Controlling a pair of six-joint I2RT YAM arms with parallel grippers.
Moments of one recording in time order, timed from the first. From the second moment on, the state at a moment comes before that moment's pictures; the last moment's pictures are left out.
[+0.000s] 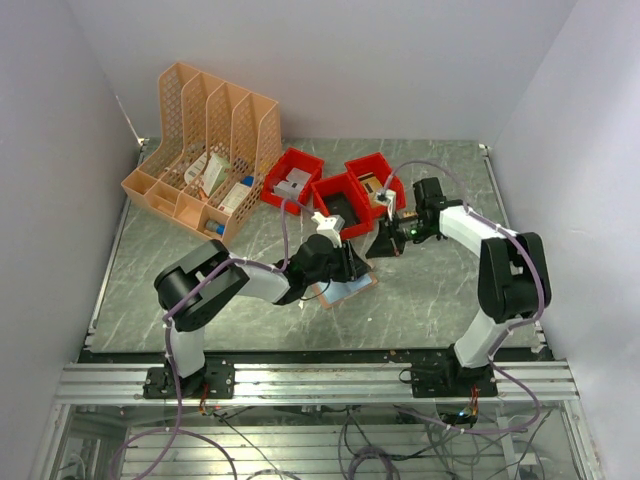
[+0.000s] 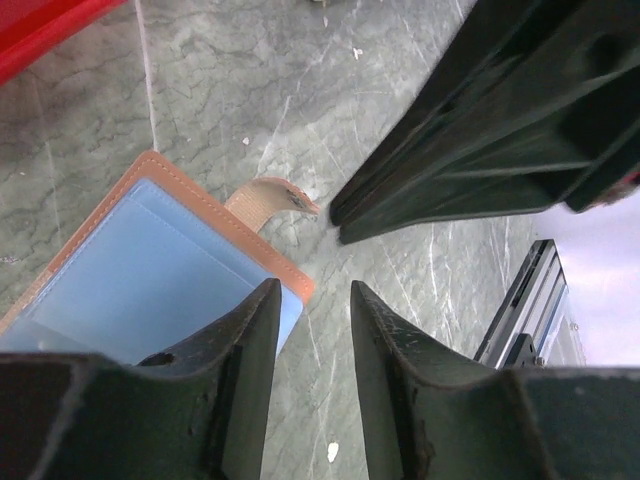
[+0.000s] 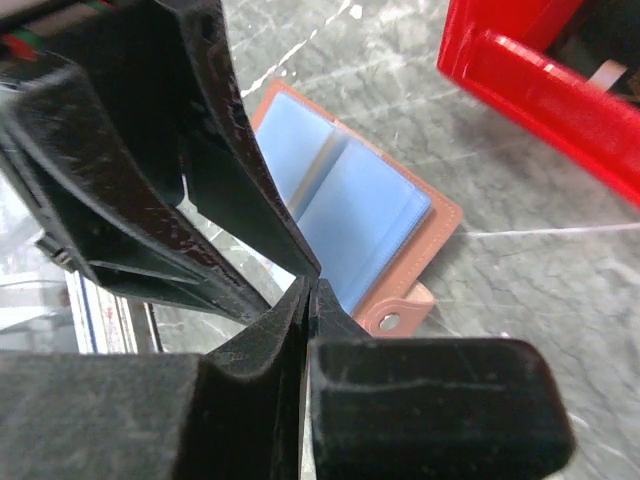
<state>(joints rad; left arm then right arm) -0.92 1.86 0.81 0.70 0.06 -0.80 0.18 1.71 1.09 -0.56 -1.00 -0.53</state>
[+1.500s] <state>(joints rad) -0.92 1.60 0.52 0.53 -0.11 -0.97 0.33 1.93 1.13 -0.57 -0.81 -0.42</state>
